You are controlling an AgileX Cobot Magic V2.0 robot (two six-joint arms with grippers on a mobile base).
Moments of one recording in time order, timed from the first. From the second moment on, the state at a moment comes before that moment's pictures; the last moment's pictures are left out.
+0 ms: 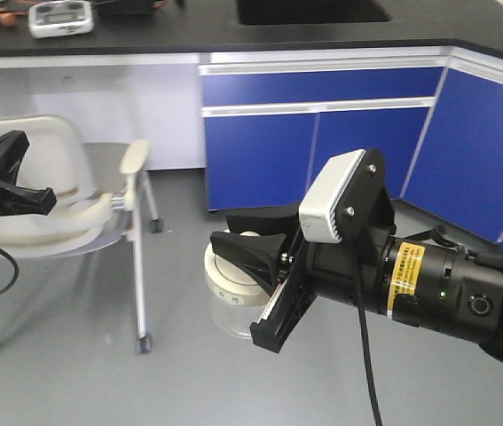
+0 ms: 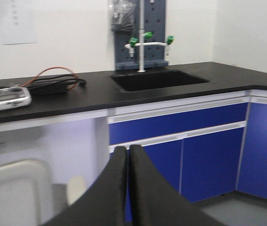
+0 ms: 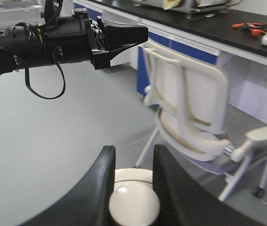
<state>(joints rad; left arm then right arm) 0.01 1.42 -0.57 0.30 -0.83 -0.19 0.55 1.32 -0.70 -1.05 -0.60 0.83</state>
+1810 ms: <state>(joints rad) 0.01 1.42 -0.57 0.31 -0.83 -0.19 0.55 1.32 -0.70 -1.05 -0.60 0.83</state>
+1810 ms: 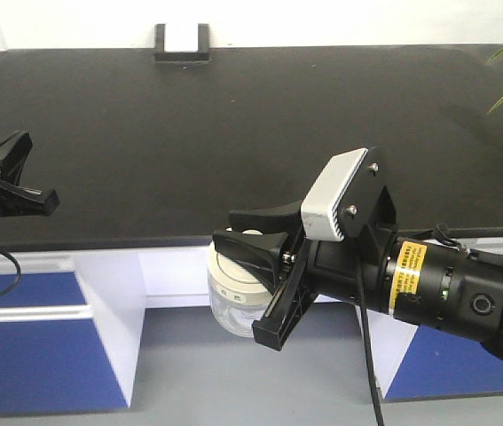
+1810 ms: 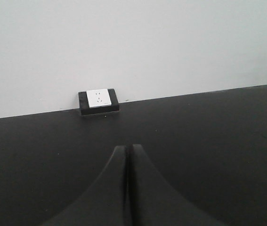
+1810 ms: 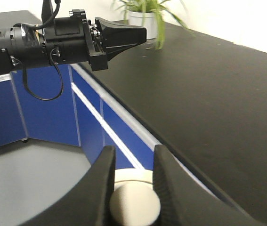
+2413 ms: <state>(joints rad) 0.01 1.42 -0.57 0.31 -0.83 -0.19 0.55 1.32 -0.70 -1.05 -0.60 0.83</state>
